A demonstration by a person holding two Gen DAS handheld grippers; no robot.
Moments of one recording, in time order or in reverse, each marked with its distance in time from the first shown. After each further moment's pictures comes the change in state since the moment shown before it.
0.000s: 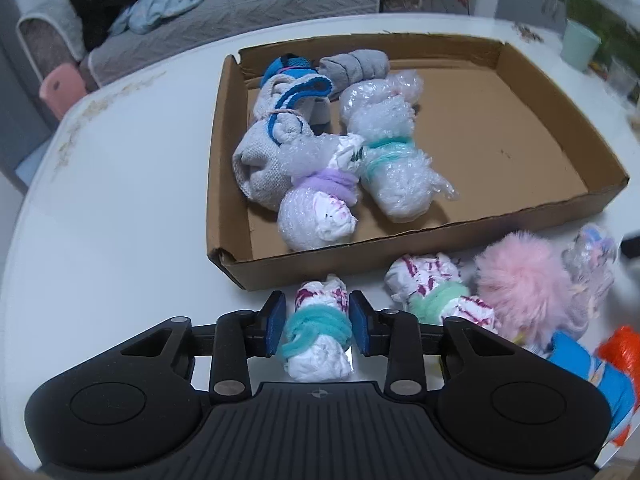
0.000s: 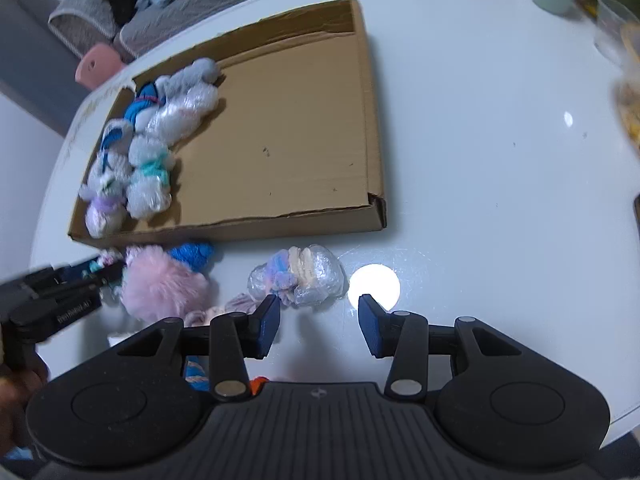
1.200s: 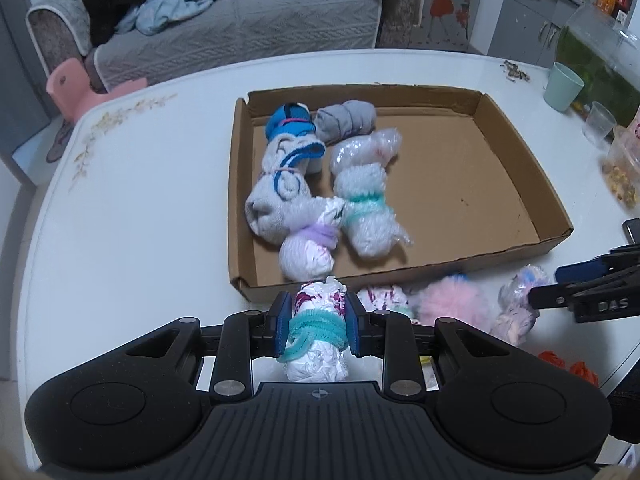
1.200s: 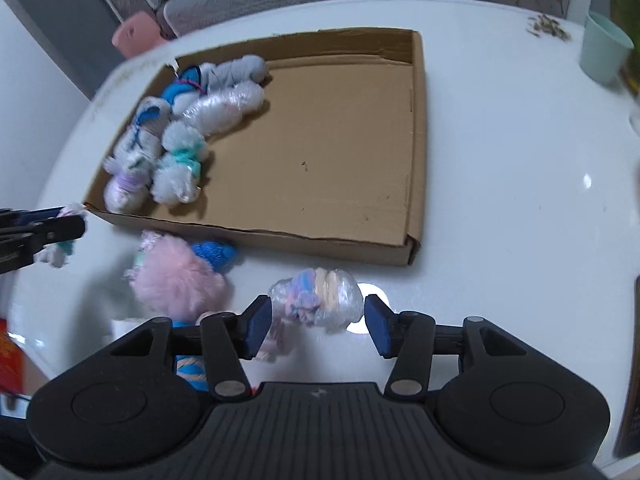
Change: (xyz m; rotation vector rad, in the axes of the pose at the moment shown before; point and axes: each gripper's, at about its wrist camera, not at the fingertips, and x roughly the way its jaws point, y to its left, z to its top) left arm -0.064 0.011 0.022 -0.085 -0.011 -0.056; right arm 0.020 0.036 0.008 -0.202 -0.005 -0.029
